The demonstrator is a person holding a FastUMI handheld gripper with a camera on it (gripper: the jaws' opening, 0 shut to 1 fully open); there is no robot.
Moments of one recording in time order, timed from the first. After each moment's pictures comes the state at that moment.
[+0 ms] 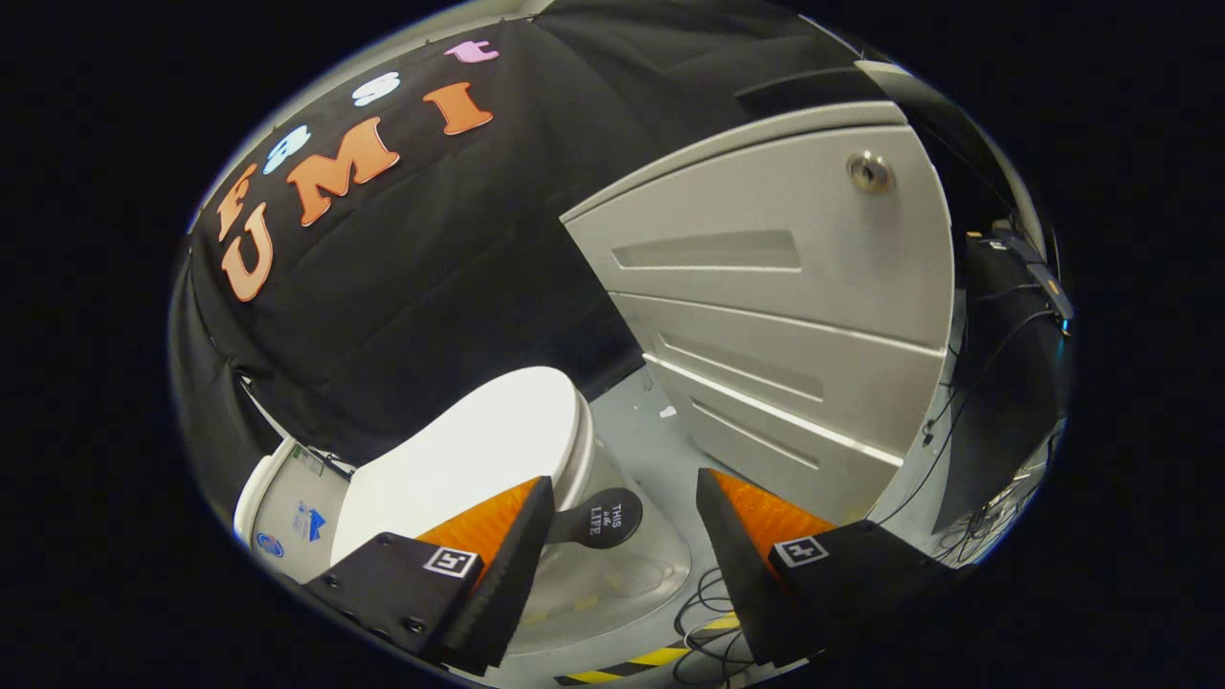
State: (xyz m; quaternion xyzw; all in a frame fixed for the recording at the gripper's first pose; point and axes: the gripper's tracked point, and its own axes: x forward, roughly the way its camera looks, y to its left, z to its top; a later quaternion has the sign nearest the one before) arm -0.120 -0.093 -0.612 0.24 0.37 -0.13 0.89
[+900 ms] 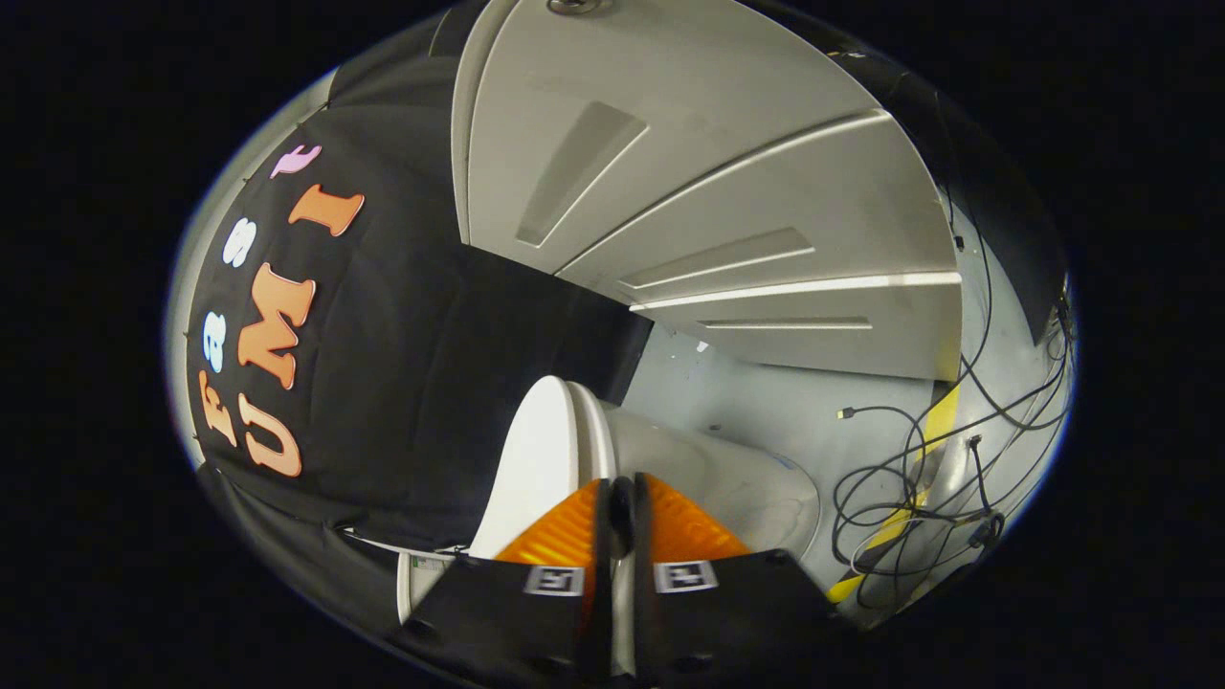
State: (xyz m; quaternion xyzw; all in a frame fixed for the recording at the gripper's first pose) arm -0.111 -0.076 -0.613 0.53 0.34 -0.15 0.76
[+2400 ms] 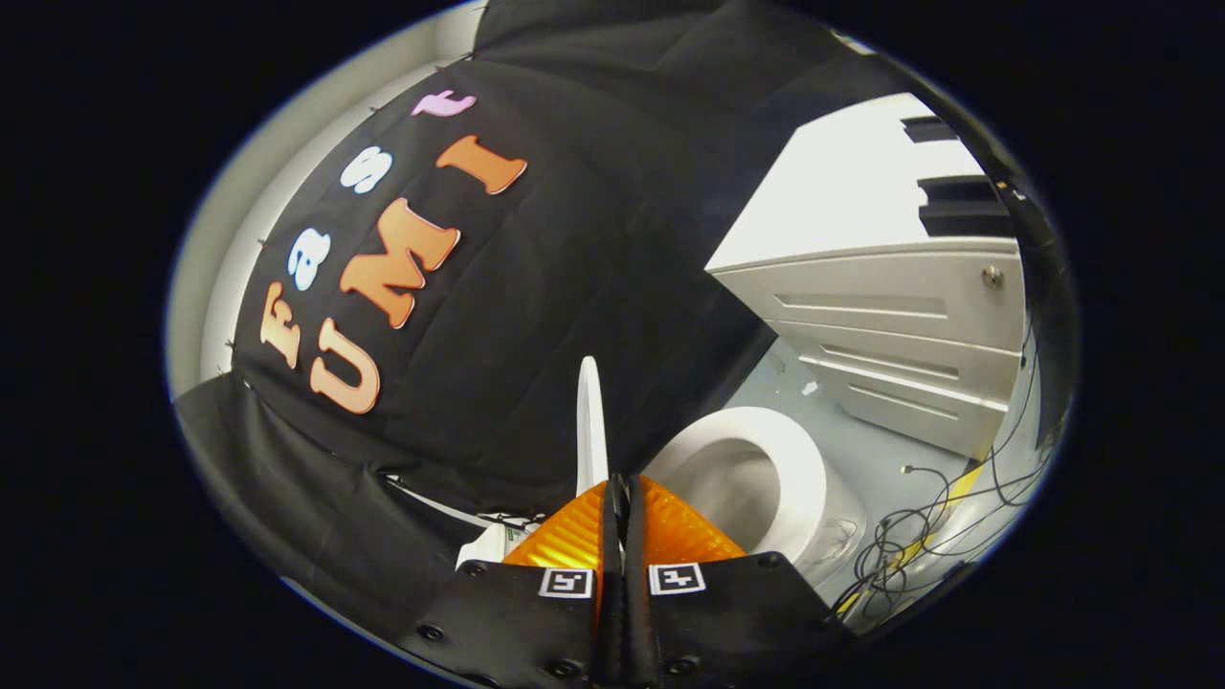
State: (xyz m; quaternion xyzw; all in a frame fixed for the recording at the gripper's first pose) arm -0.029 0.011 -0.399 0.40 0.26 -0.05 0.88
